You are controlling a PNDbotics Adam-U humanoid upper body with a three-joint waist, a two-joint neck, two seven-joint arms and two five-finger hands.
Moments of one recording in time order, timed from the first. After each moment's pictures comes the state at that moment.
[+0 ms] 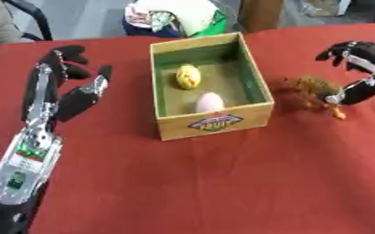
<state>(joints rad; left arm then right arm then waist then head) -0.42 0.32 -0.13 -1.66 -0.13 0.09 0.27 -0.77 -0.63 0.22 -1.16 0.80 -0.18 0.39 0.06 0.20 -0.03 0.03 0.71</state>
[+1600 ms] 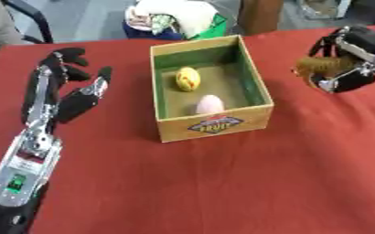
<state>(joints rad) -0.42 0.32 -0.13 -1.66 -0.12 0.09 0.27 -0.84 -0.61 0.22 -1.23 0.77 -0.20 0.34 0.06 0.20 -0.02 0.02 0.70</state>
